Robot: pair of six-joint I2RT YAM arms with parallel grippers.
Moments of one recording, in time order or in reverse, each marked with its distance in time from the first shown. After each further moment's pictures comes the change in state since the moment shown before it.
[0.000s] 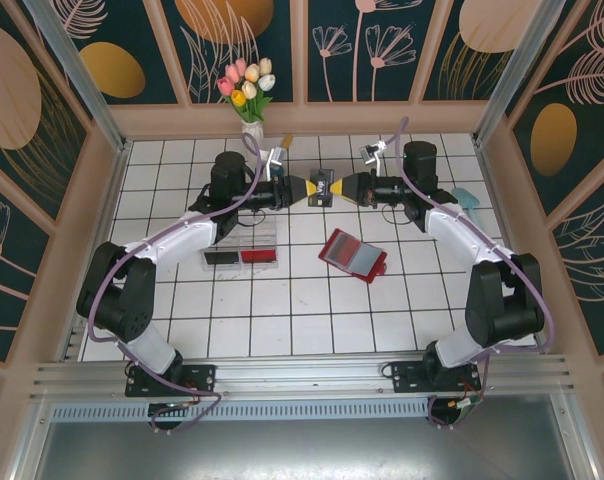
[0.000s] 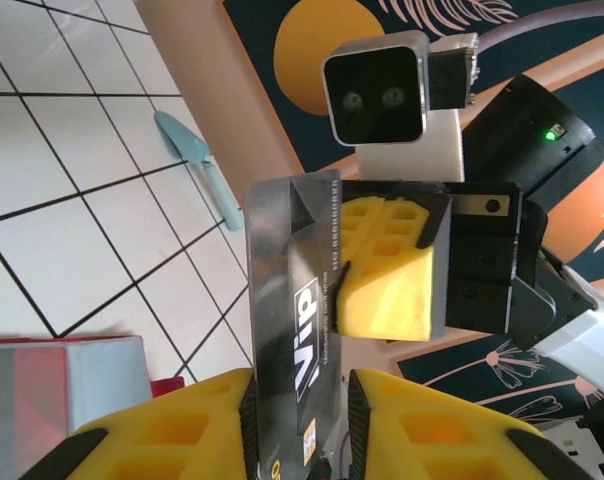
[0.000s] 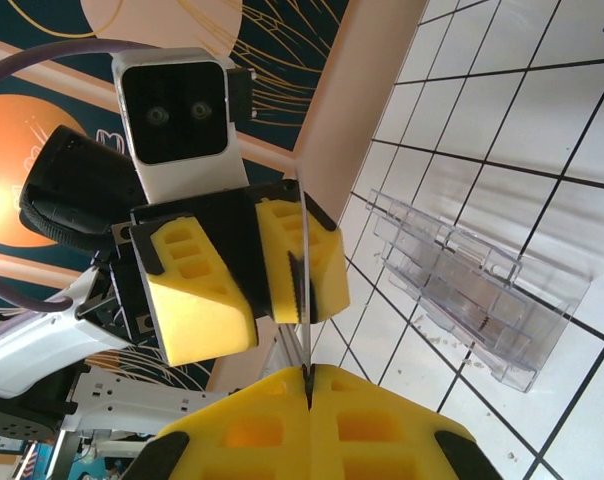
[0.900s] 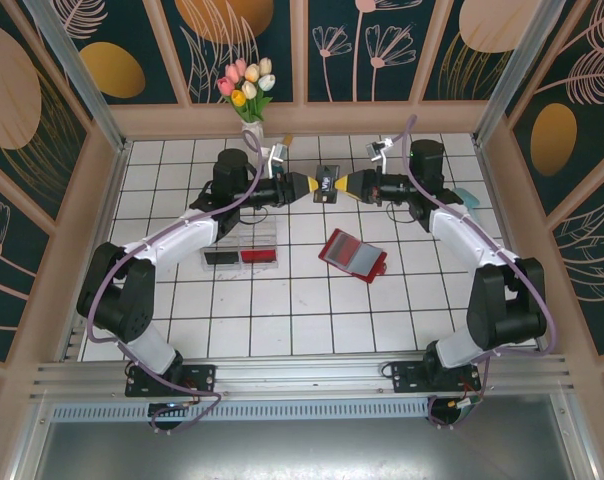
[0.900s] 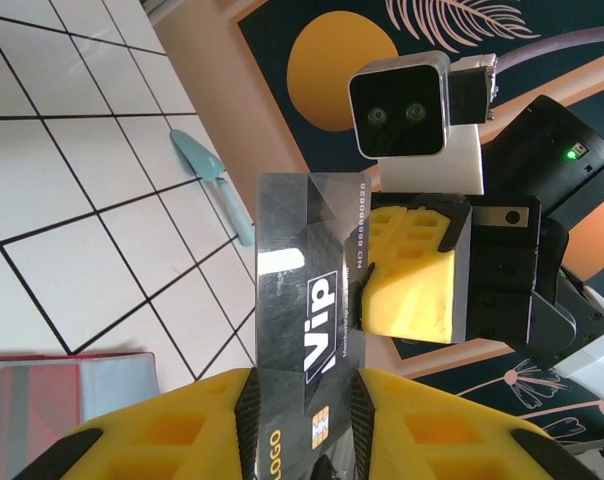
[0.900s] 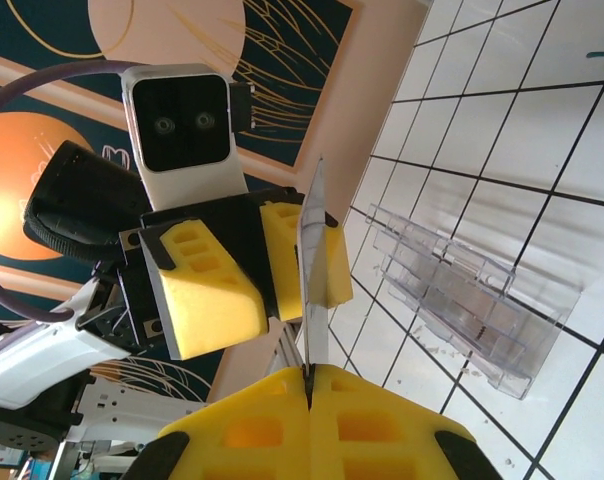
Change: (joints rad) left arm -0.015 0.000 0.035 -0.056 -0.061 0.031; right arm -0.025 -0.023 0.000 0.005 0.002 0.018
